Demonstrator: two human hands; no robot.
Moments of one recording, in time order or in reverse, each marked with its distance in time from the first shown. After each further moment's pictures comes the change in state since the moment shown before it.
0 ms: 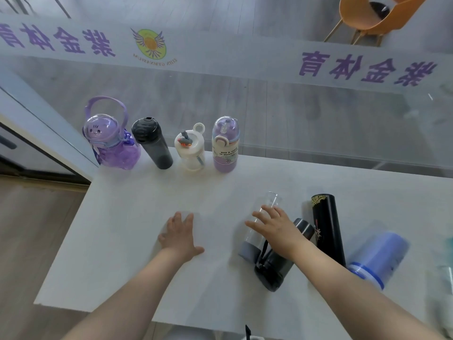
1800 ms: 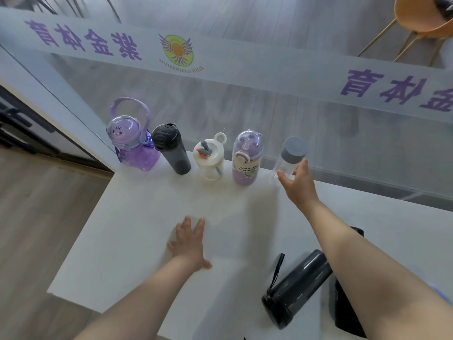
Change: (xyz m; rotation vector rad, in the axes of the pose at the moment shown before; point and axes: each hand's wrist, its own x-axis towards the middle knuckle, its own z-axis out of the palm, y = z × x) left_hand 0.009 0.013 -0.016 -0.077 -0.116 -0.119; right_hand 0.129 0.093 -0.063 1.112 0.579 0.535
